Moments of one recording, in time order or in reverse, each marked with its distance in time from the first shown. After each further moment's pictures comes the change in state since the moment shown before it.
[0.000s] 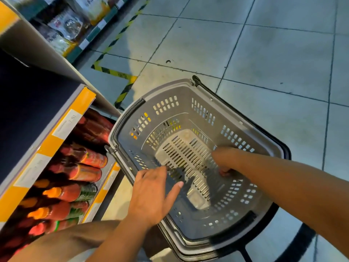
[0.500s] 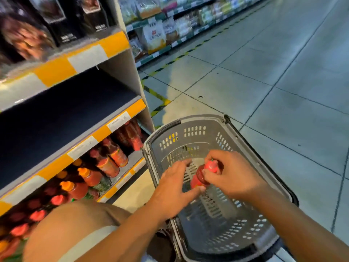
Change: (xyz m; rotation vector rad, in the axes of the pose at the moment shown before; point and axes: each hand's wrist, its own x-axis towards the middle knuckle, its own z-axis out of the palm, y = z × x) left_hand -0.001 0.019 -0.056 -0.568 0.086 -0.090; right_hand -0.203 -0.057 -0.102 0.815 0.933 -0.289
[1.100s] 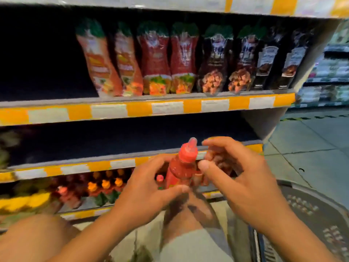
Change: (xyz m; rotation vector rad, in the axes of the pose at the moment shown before) left_hand -0.254 -0.040 -0.227 -0.108 0.837 -0.162; right_hand -0.011 -0.319 0.075 0.462 -0.151 -0.753
